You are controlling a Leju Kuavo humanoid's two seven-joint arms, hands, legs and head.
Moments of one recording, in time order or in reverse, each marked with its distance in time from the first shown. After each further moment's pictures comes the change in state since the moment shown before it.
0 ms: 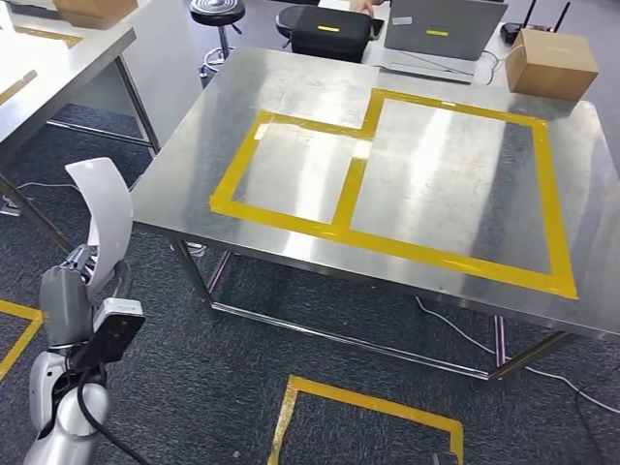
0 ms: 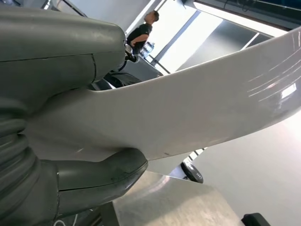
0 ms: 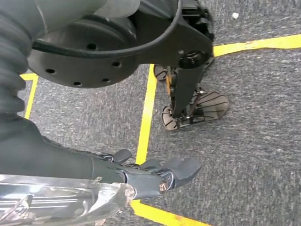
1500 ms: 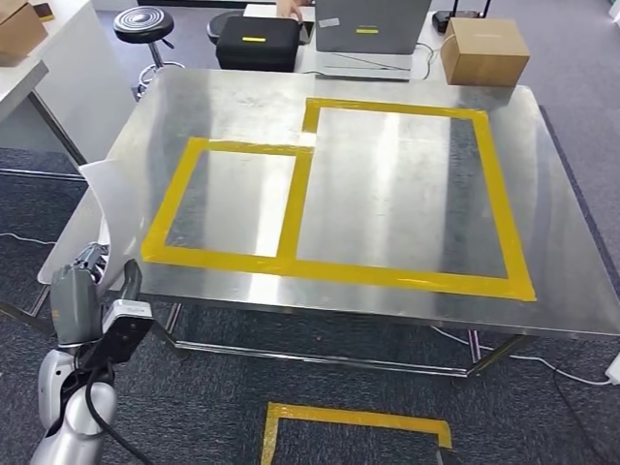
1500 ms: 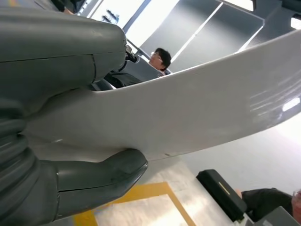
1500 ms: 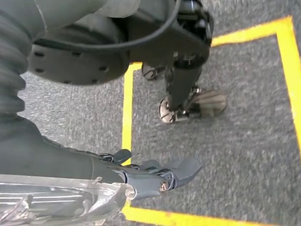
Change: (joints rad) left arm 0.007 -0.004 -0.006 -0.006 0.000 0.005 -0.010; right arm -0.012 0.003 0.000 0.000 0.016 -0.008 -0.012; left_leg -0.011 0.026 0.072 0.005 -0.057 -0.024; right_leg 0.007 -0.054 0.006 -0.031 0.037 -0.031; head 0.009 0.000
